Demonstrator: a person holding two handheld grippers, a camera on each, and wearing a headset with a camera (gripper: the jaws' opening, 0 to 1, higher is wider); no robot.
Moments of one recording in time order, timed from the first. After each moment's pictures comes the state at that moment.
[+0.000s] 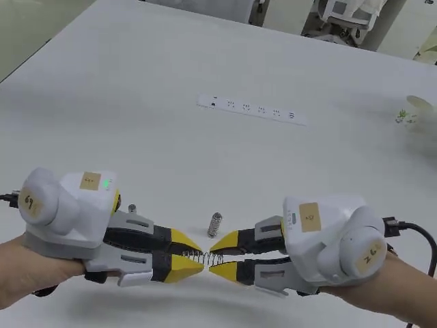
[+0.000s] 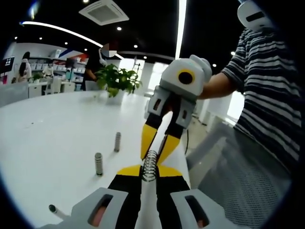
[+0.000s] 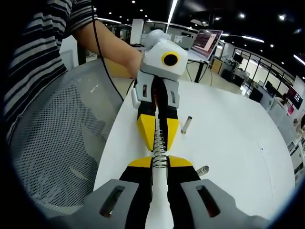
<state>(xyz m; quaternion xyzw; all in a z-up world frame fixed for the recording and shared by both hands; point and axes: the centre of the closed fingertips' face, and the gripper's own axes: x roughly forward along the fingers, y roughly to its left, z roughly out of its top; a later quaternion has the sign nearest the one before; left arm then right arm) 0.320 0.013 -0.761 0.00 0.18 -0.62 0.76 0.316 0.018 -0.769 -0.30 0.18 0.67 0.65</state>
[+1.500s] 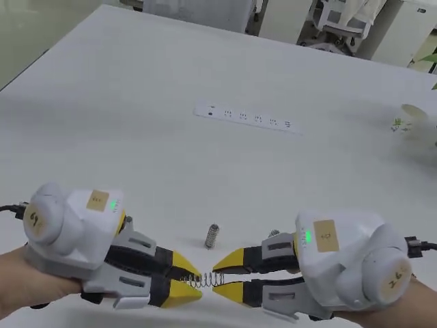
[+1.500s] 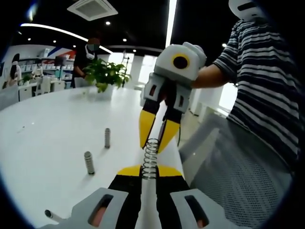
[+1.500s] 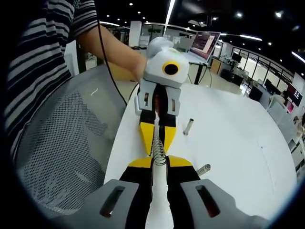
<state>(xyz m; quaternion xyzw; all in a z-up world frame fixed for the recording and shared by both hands) 0.305 0.007 -0.766 0.03 0.19 -0.65 0.73 0.305 0.012 -0.754 -0.29 0.18 0.67 0.66</state>
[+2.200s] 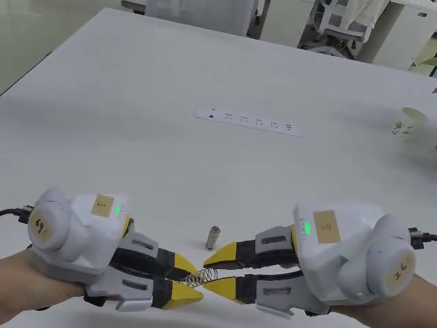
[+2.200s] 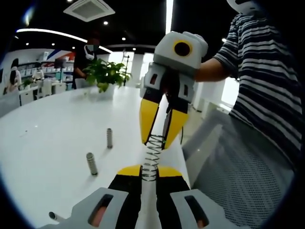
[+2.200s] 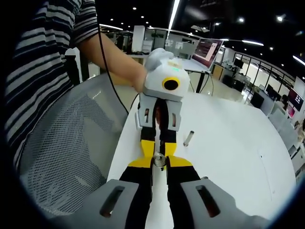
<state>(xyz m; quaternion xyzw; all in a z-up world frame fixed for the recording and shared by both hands) 0.309 0.007 -0.771 0.05 0.19 -0.64 0.74 0.301 0.027 -0.735 -0.28 0.16 0.68 0.65</state>
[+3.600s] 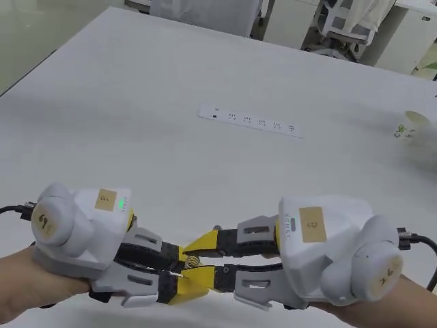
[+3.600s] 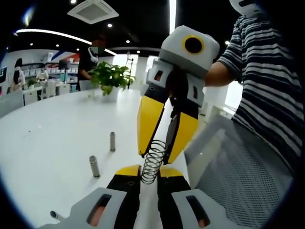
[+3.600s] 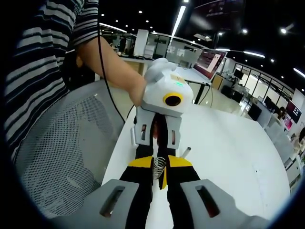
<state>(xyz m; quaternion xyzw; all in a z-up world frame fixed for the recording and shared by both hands) 0.312 0.007 -0.761 0.04 0.18 -0.63 0.75 0.301 0.054 -0.720 -0.29 0.11 0.69 0.66</state>
